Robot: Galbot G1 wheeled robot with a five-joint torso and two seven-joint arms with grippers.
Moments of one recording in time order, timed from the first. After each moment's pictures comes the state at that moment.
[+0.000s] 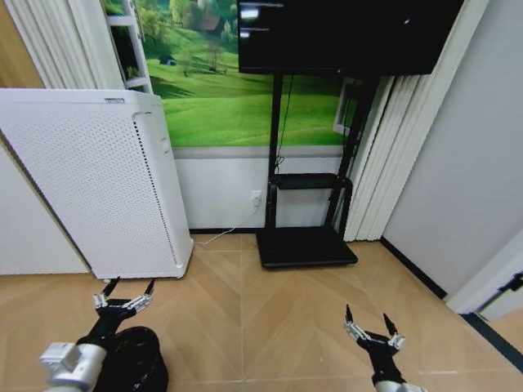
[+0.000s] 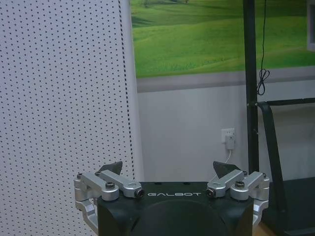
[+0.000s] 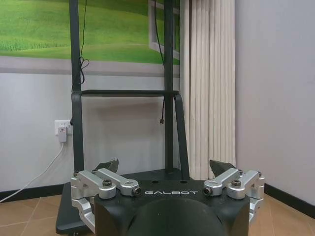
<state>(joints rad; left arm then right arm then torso) 1.83 -1.18 -0.88 -2.30 -0.44 0.07 0.05 -1.92 1.59 0.75 2.20 0.16 0.17 0.11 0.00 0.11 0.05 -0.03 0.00</state>
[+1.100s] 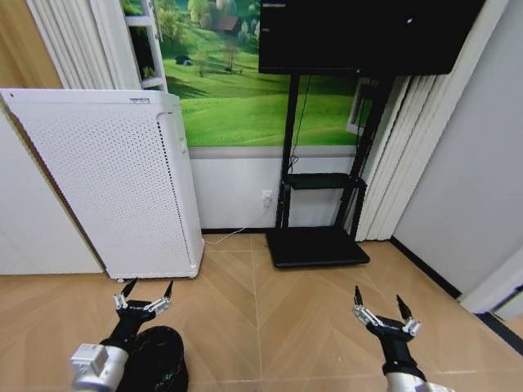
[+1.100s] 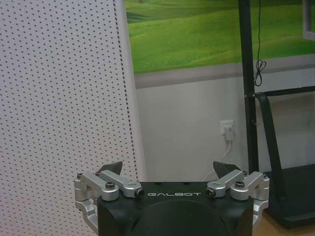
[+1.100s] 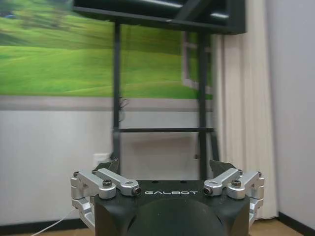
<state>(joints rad) 1.88 -1.21 -0.80 -2.39 -0.33 0.11 -0.01 -1.96 1.55 0.75 2.35 0.18 0.19 0.00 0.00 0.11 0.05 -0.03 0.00</state>
